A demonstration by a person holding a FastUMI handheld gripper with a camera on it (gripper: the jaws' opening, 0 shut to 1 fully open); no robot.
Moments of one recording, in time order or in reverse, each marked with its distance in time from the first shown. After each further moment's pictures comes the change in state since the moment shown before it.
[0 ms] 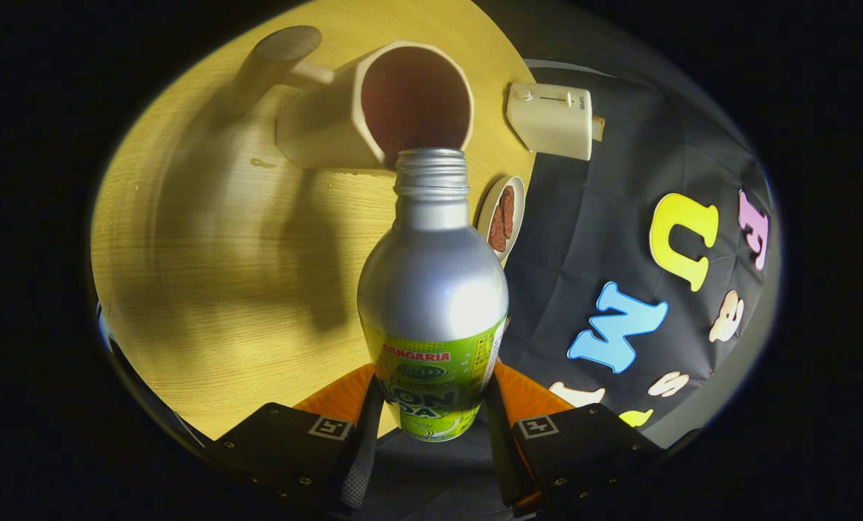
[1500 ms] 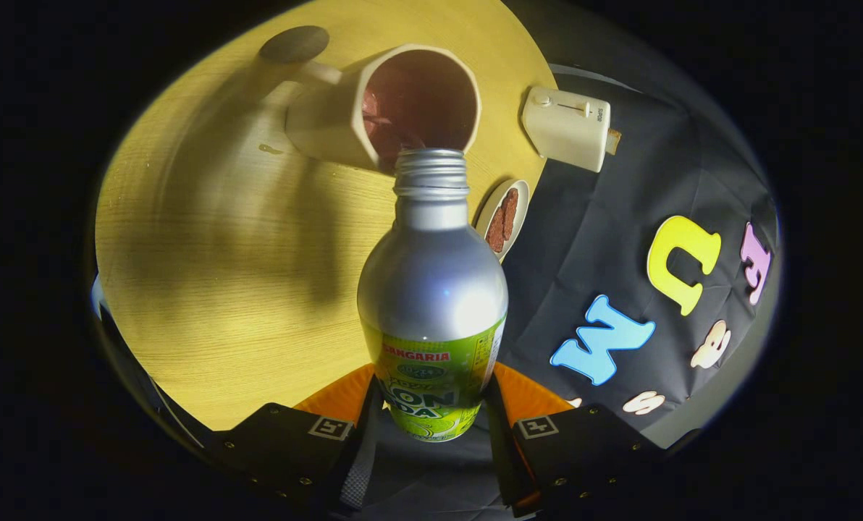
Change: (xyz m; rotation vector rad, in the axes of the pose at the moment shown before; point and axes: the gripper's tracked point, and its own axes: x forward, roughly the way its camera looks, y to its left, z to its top) arm -0.012 -0.017 0.002 -0.110 0.053 0.000
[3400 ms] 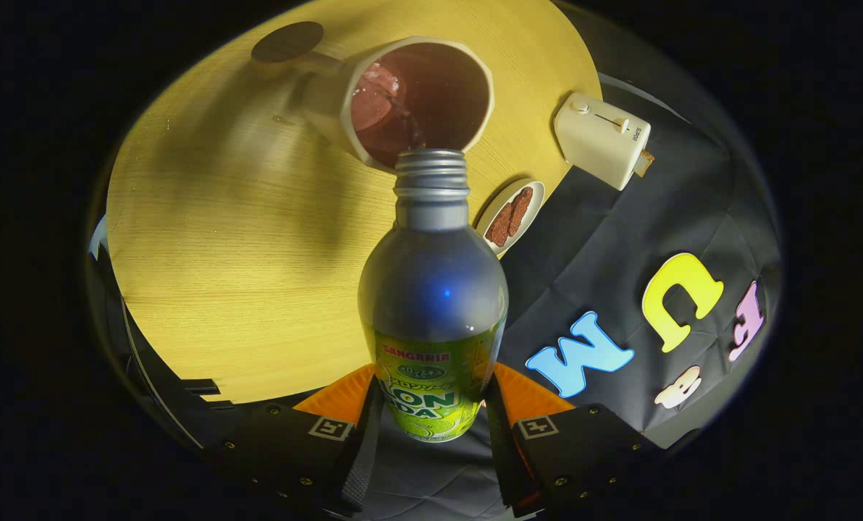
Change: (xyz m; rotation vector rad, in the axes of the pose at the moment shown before) arm -0.010 -0.035 0.000 -0.216 0.106 0.024
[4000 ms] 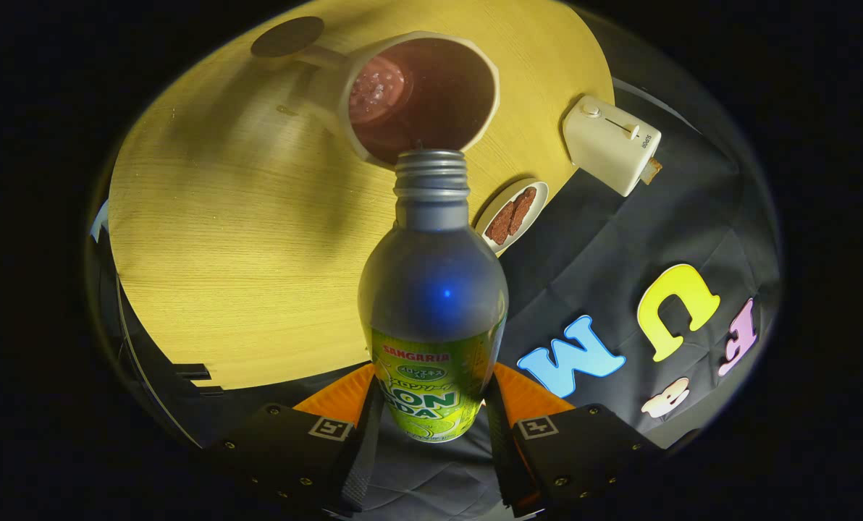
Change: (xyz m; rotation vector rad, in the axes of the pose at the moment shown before) arm 0.000 -0.007 -0.001 -0.049 0.034 -0.004
